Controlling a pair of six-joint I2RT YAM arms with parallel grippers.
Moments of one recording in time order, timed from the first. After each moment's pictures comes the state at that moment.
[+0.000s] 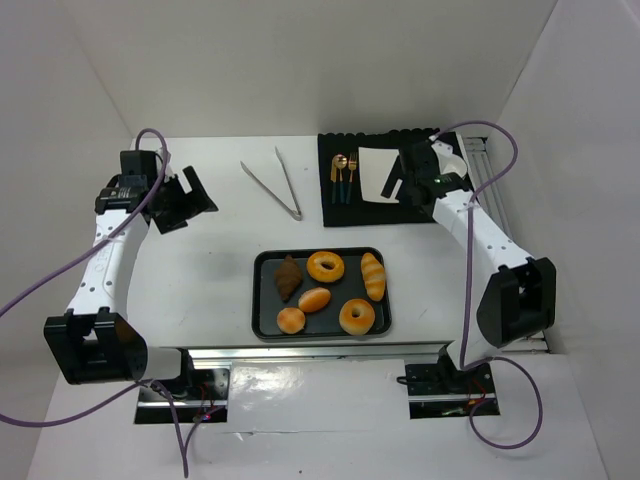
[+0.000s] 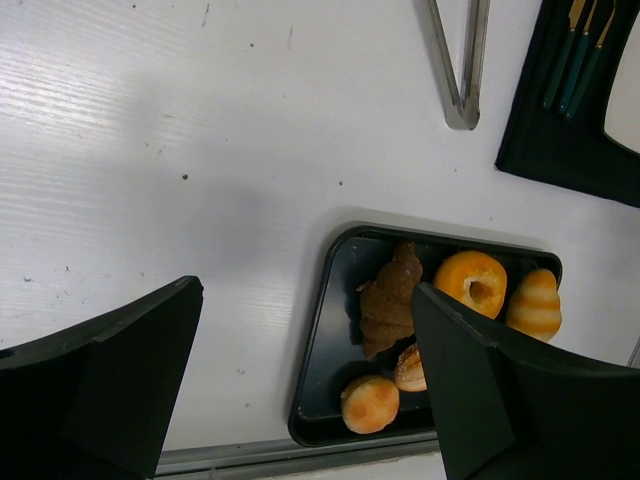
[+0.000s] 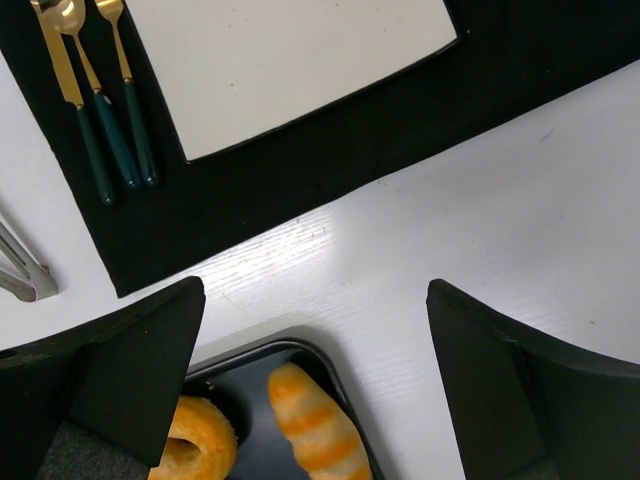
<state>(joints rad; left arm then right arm) 0.11 1.34 1.30 -0.83 0.23 -0.42 0.29 1.54 1.34 -0.64 0.38 0.61</state>
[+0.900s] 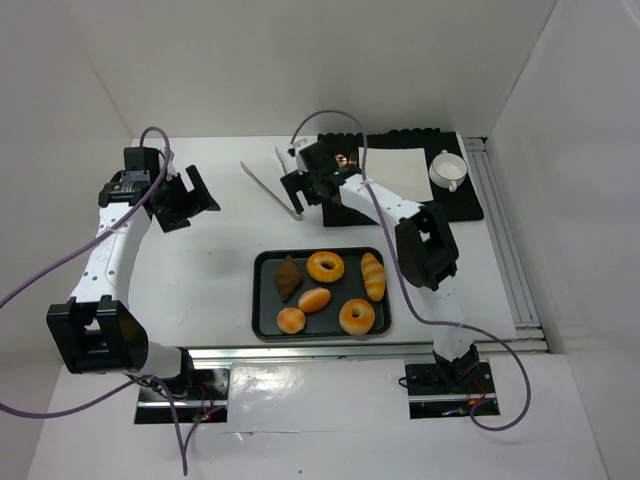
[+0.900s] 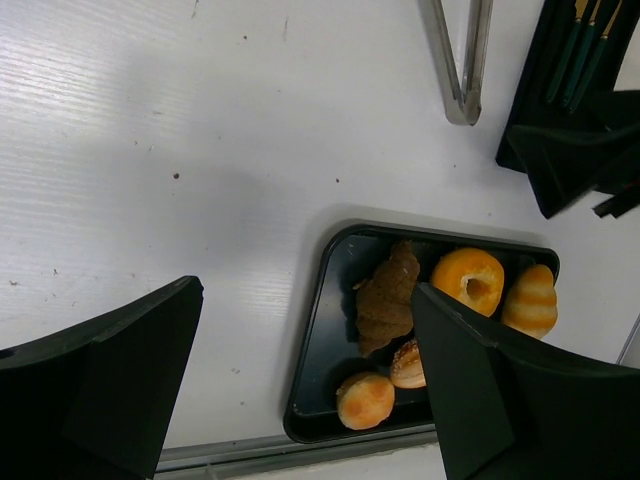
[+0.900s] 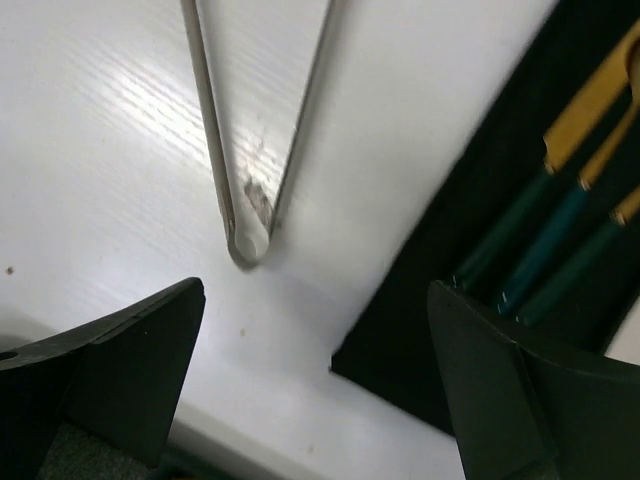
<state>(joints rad) 0.11 1.39 1.32 -0.84 0.26 -0.42 0.60 2.17 1.84 -0.45 0.07 0.03</state>
